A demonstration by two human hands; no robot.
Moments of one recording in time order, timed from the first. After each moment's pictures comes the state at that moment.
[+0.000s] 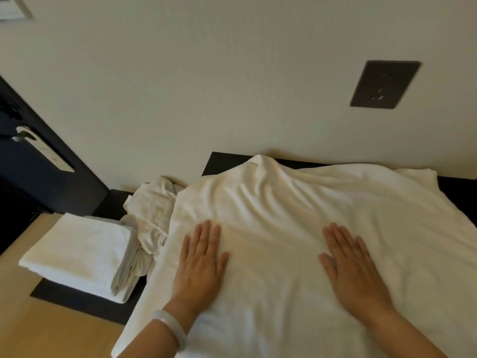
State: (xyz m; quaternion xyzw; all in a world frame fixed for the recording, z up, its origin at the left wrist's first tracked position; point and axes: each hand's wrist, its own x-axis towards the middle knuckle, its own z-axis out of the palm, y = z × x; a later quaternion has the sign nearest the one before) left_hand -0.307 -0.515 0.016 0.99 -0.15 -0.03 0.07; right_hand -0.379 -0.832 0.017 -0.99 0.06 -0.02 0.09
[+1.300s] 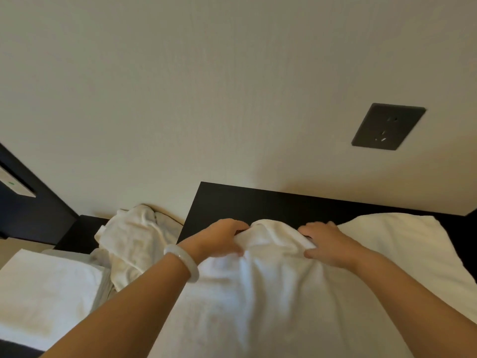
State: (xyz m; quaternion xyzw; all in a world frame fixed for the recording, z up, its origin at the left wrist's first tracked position) left_hand -0.133 -0.589 0.080 0.89 -0.28 -0.28 0.24; right_hand -0.212 -0.853 0.074 -0.98 -0.03 0.18 0.11
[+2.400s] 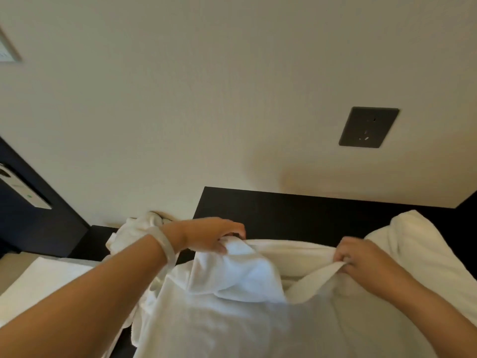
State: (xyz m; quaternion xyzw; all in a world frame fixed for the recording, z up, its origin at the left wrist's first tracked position) left_hand -0.135 -0.550 0.125 0.83 -0.46 -0.31 0.10; right_hand -0.311 -0.863 0.112 -0.97 0.05 0.09 0.20
